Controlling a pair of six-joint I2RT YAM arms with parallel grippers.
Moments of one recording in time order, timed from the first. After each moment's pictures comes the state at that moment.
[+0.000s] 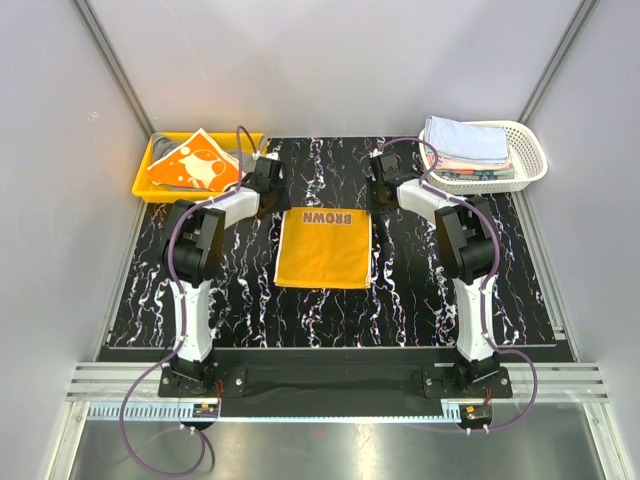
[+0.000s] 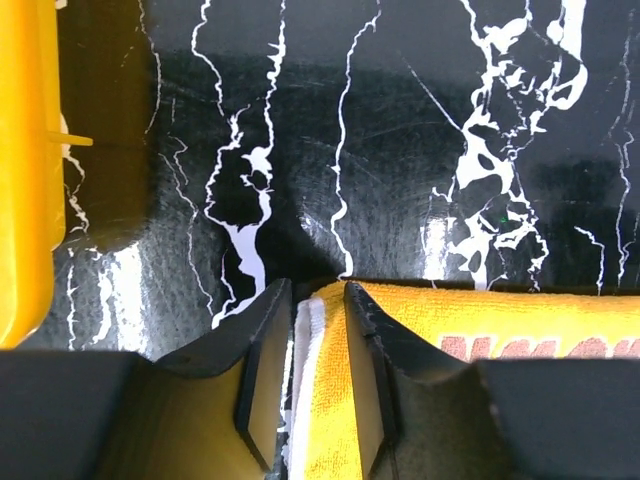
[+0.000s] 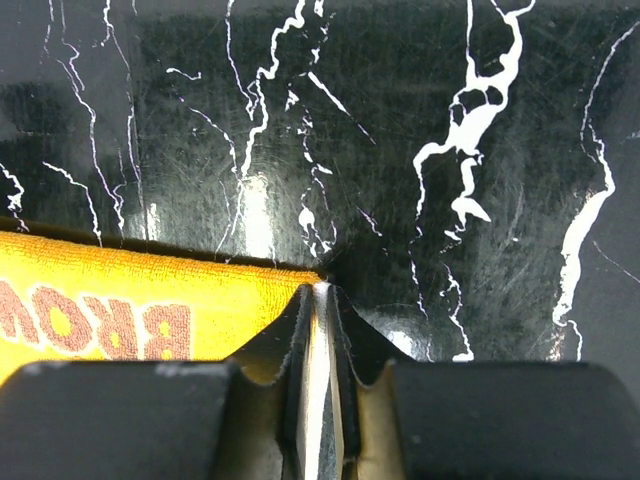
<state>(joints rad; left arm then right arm) -0.31 2.11 1.45 -0.19 -0.03 -0.44 0.37 2.18 1.59 -0.35 0.04 0.37</state>
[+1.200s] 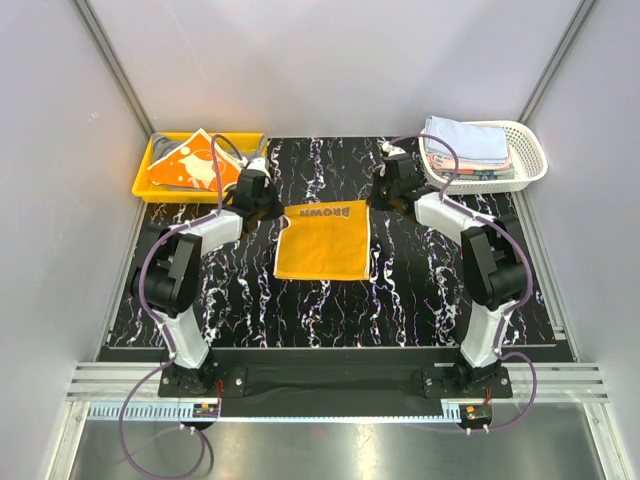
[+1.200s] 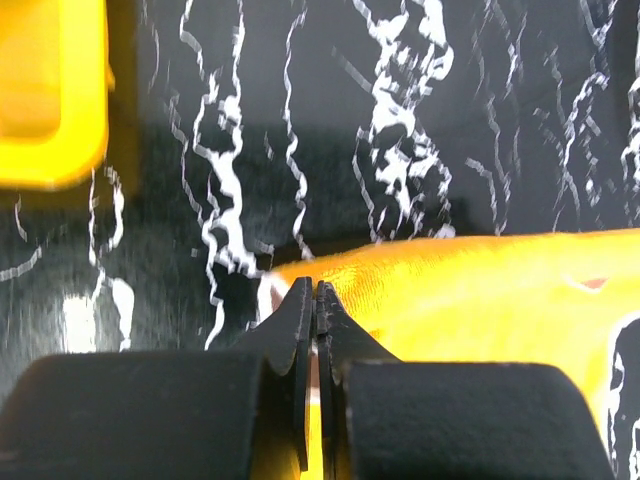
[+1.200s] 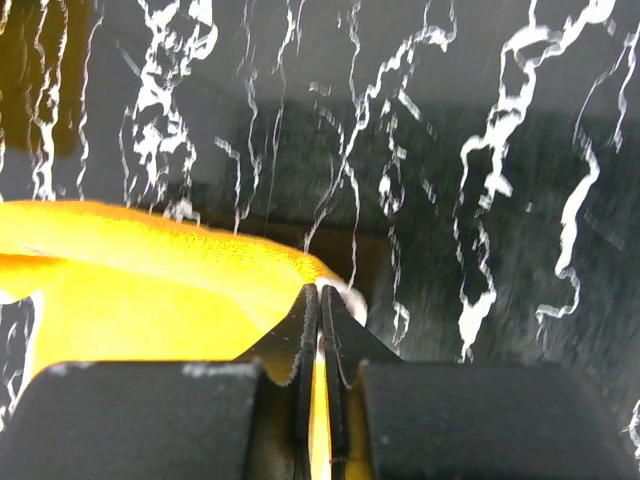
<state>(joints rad) -0.31 1.80 1.09 0.09 0.02 -0.45 0.37 1.89 1.32 -0.10 -0.05 0.36</state>
